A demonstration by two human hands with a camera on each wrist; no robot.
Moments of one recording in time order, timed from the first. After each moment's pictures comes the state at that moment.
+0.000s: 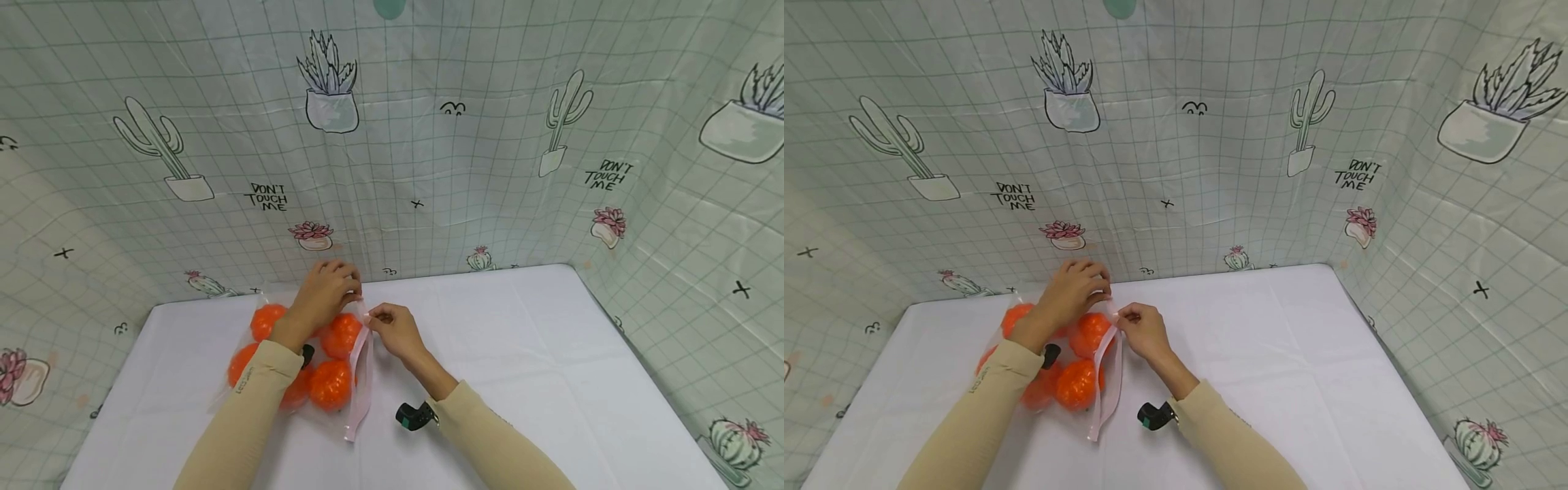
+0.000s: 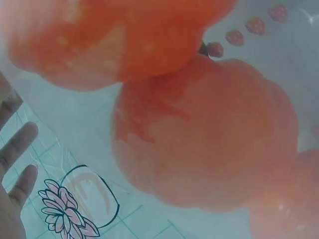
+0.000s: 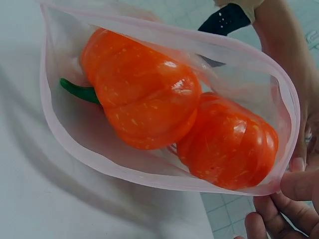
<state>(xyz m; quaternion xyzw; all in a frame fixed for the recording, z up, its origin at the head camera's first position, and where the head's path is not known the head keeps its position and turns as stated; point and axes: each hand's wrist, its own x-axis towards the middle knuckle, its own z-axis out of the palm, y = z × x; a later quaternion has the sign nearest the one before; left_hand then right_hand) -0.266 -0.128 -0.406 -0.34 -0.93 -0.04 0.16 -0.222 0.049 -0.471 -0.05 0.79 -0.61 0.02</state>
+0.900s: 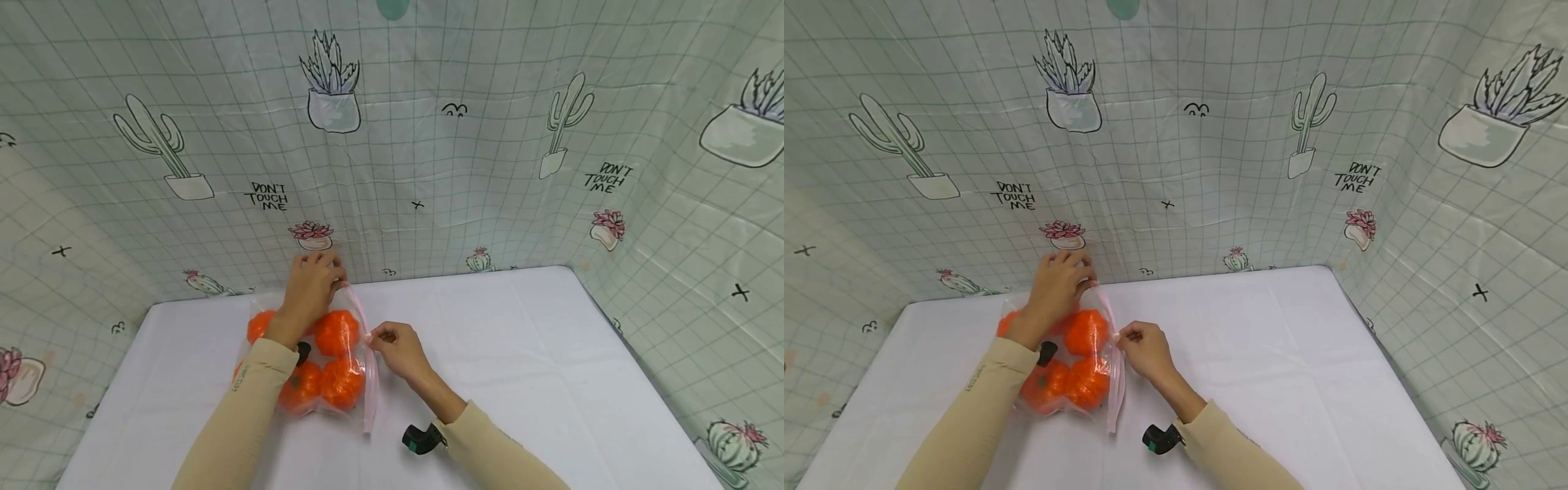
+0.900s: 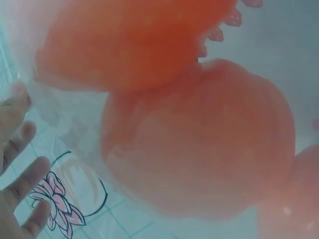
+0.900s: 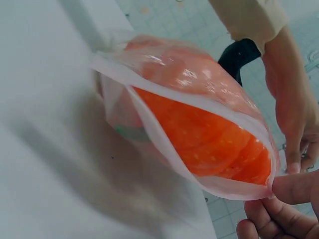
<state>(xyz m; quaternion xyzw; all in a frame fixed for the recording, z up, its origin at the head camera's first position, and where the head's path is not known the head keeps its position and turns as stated) -0.271 -0.137 -0.404 -0.24 -0.95 -0.06 0.20 -0.193 0.054 -0.477 -0.05 0.81 -0.59 0.04</state>
